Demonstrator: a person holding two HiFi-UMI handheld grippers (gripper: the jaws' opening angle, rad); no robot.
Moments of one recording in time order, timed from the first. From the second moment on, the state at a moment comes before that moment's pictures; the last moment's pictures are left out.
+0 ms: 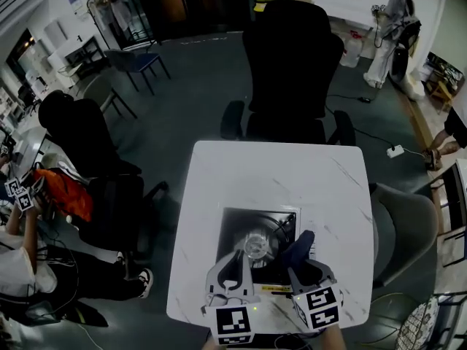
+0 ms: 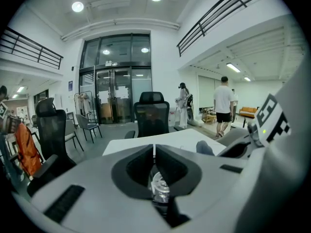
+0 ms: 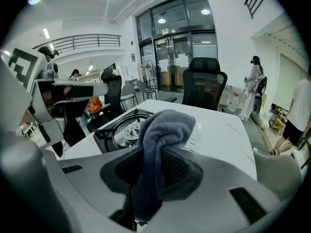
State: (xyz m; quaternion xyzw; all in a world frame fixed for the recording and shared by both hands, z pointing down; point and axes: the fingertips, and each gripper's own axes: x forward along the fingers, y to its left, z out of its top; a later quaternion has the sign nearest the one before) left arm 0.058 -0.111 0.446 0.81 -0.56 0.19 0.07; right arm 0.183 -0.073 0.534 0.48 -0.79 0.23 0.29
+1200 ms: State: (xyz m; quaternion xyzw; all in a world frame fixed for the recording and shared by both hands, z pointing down) left arm 0.042 -0.144 0.464 0.81 -0.54 0.21 0.09; right arm 0.194 -0.110 0.568 0.47 -0.76 0.25 0.36
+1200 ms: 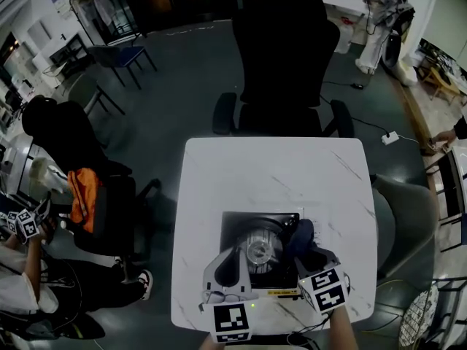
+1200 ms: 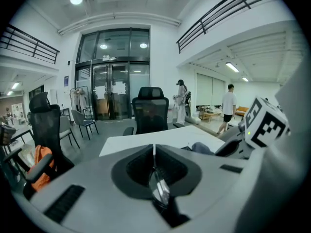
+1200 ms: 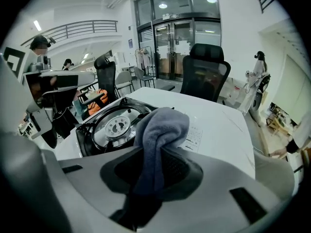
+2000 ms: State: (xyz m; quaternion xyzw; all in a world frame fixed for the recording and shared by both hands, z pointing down) left arm 0.018 -0.145 0.469 0.80 -0.55 0.21 0.10; right arm 0.230 -0.152 0.565 0.52 -0.74 0.27 0.33
